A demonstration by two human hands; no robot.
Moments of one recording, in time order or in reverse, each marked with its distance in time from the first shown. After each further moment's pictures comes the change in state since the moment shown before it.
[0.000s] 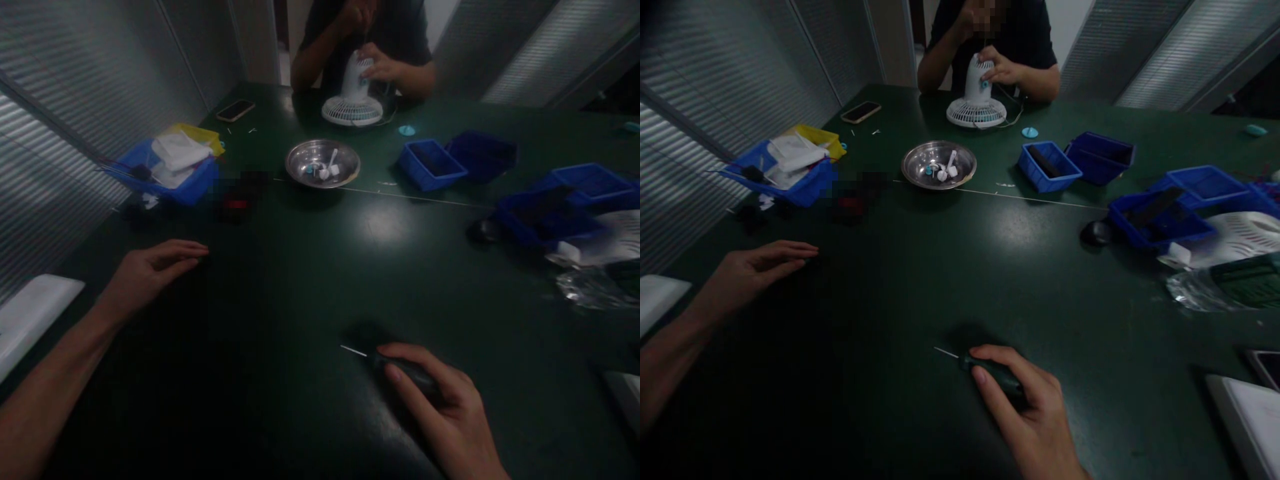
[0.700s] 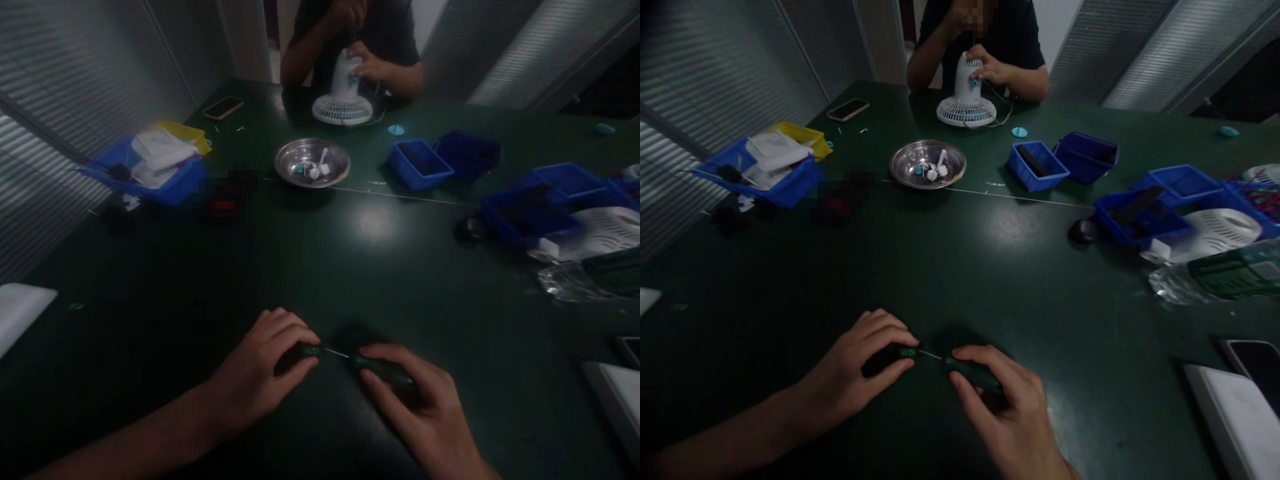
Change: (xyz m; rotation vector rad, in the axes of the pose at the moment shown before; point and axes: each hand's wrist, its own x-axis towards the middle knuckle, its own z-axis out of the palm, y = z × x) left_hand -0.079 0.129 0.137 -0.129 -0.302 0.554; right_hand 0.001 -0.005 0.009 0.047 -0.052 -0.012
